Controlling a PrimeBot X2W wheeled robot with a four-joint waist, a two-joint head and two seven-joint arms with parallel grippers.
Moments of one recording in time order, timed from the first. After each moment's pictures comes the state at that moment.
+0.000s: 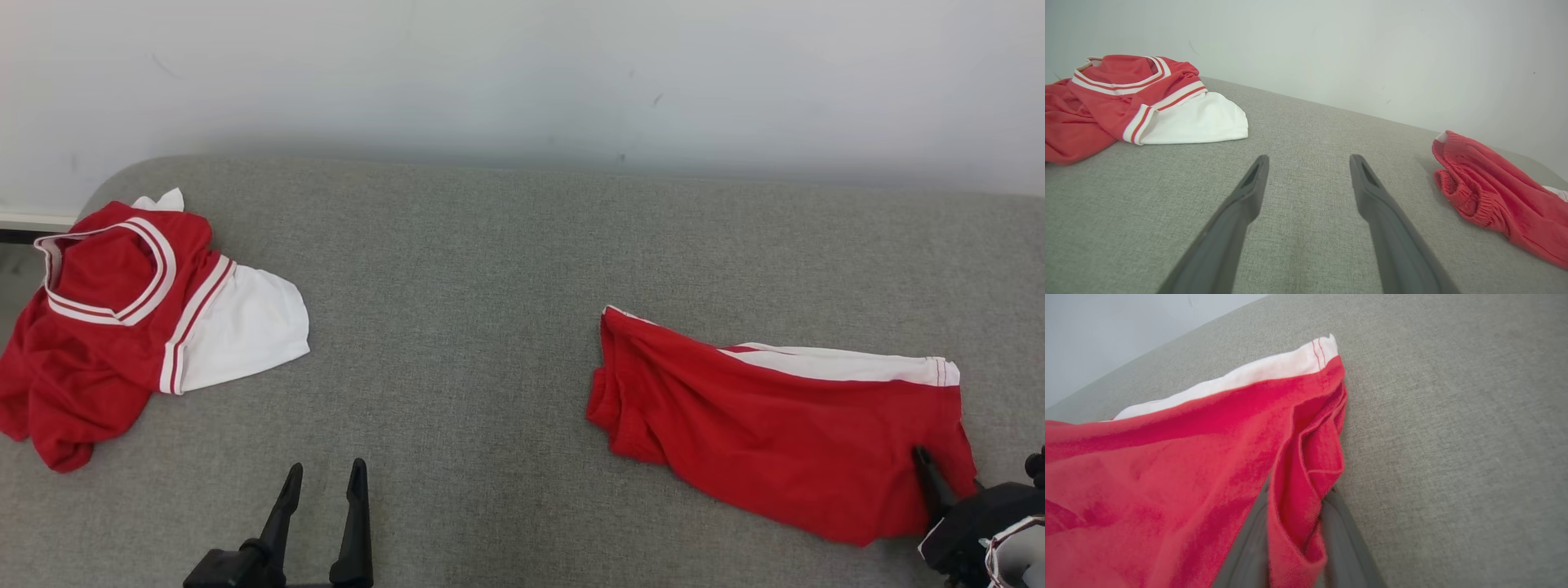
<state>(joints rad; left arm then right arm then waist) -0.03 0.05 -0.12 0.22 -0.32 -0.08 -0.26 -0.39 -0.58 0.60 0.87 1.20 0.13 -0.21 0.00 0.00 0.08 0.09</state>
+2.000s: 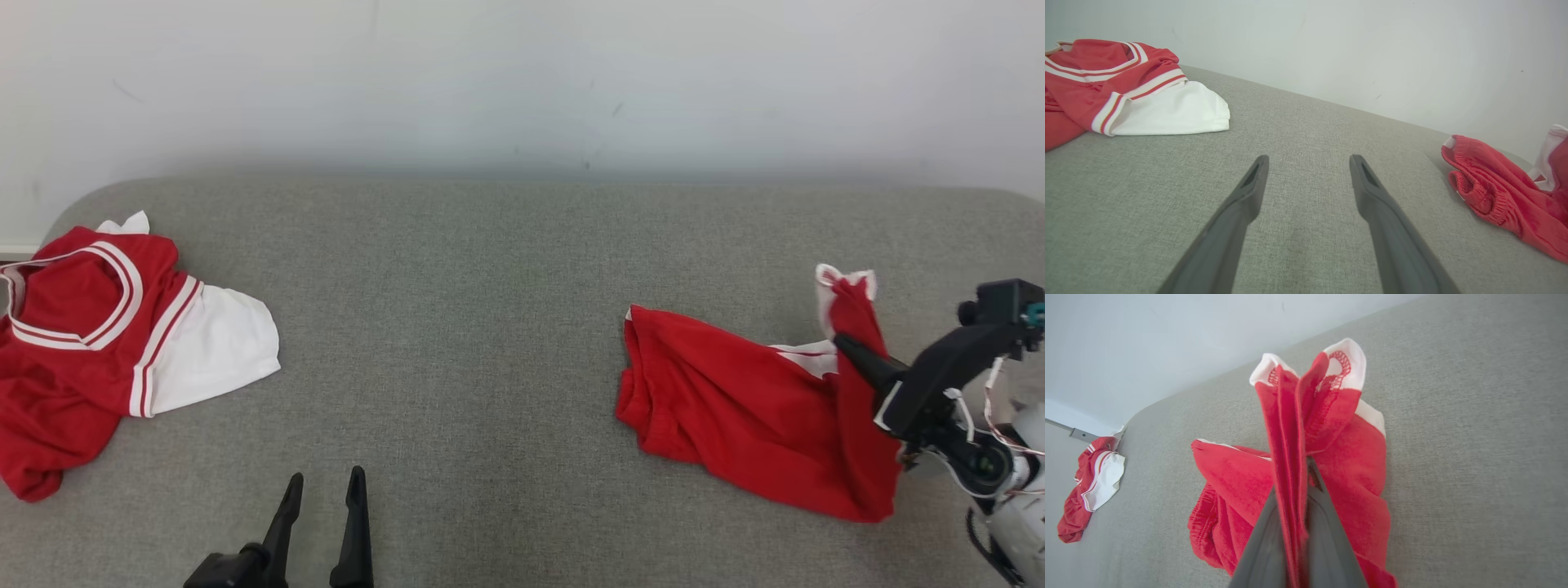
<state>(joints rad) -0.03 0.05 -0.12 0.26 -0.36 -0.08 -0.26 -0.59 -0.63 0.58 0.62 1.27 0.13 0.25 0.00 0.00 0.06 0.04</state>
